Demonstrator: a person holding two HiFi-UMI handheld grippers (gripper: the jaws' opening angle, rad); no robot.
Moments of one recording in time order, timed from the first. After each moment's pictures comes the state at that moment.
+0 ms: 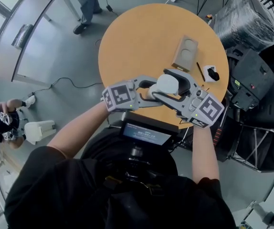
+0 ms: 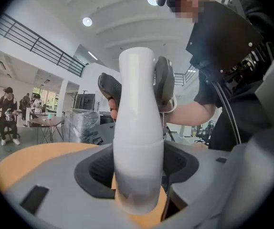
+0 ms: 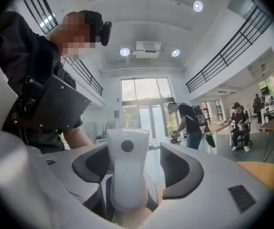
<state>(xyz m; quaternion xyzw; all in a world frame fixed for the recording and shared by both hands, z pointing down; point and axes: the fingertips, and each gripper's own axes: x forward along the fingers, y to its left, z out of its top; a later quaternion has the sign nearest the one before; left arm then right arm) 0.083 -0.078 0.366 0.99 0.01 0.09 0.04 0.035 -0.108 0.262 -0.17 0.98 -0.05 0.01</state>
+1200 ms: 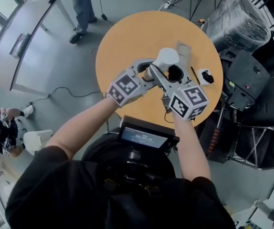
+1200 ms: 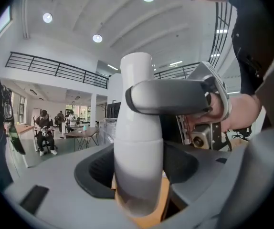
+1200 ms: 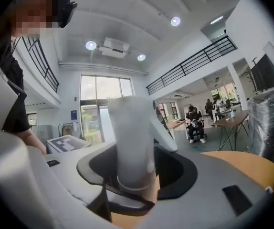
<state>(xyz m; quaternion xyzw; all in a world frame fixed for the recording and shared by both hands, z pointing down) 0.092 -0.172 0.325 0.98 -0.19 0.10 0.00 0.060 -0.185 0.260 -0.42 0.90 -0.12 0.01</state>
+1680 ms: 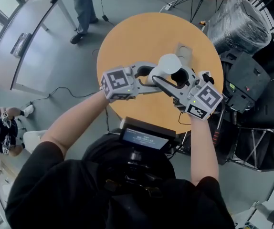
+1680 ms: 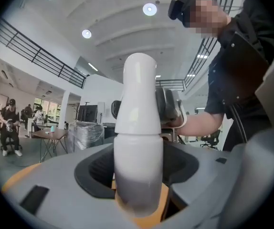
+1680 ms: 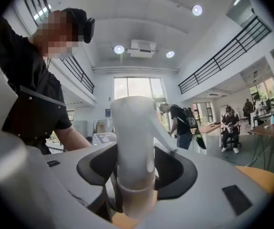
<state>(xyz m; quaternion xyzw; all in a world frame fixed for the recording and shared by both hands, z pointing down) 0.083 -0.134 0.297 1.00 -0.01 0.04 0.02 0.040 -0.150 0.227 -0.23 0.97 -0.06 0.01</state>
